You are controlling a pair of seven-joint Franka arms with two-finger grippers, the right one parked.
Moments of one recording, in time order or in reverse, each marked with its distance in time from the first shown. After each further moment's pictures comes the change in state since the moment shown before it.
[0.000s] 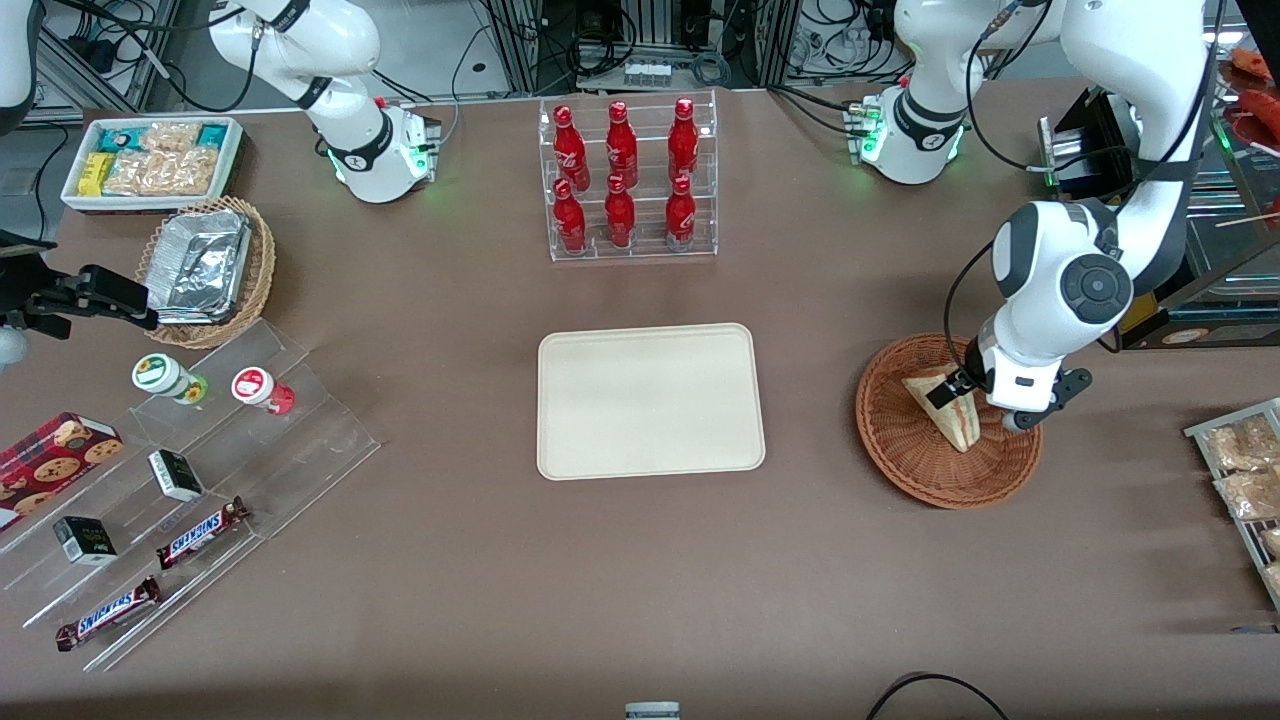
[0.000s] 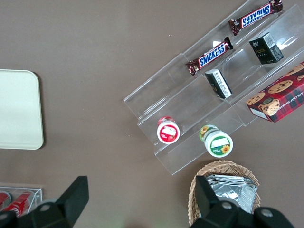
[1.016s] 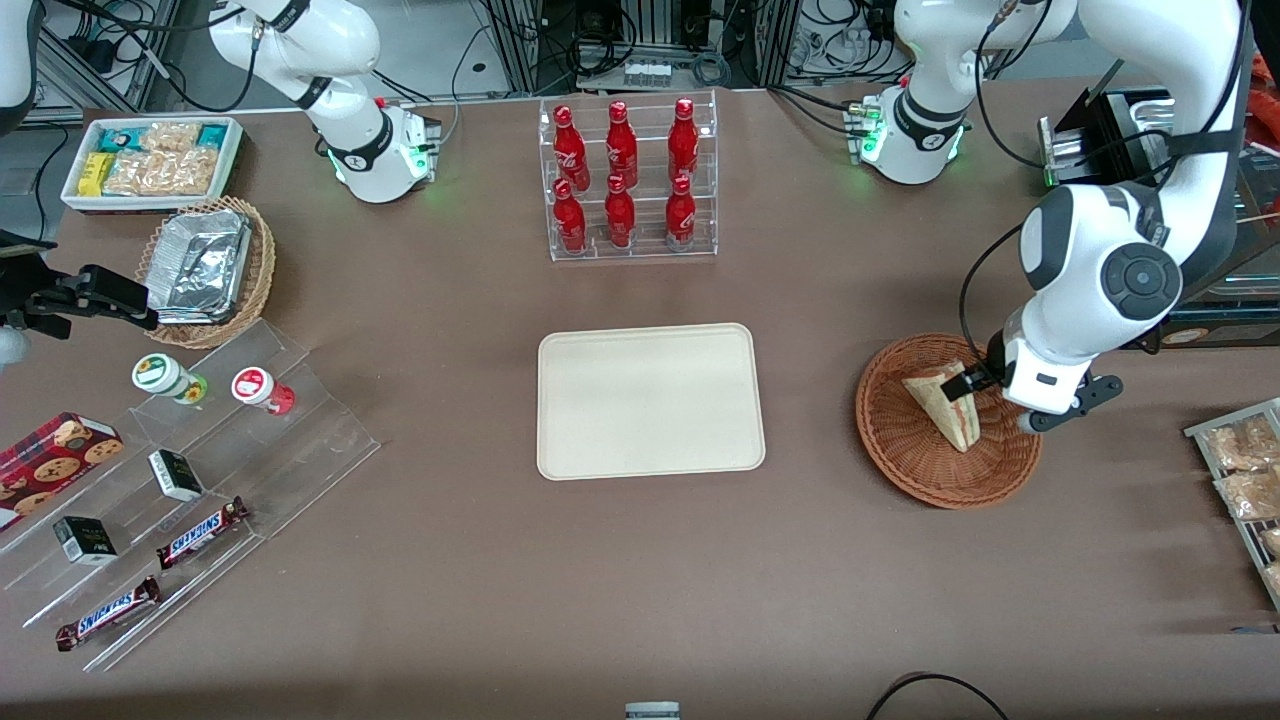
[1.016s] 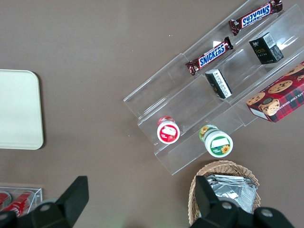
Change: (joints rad) arm 0.000 -0.025 0.001 0.141 -0.003 -0.187 0.081
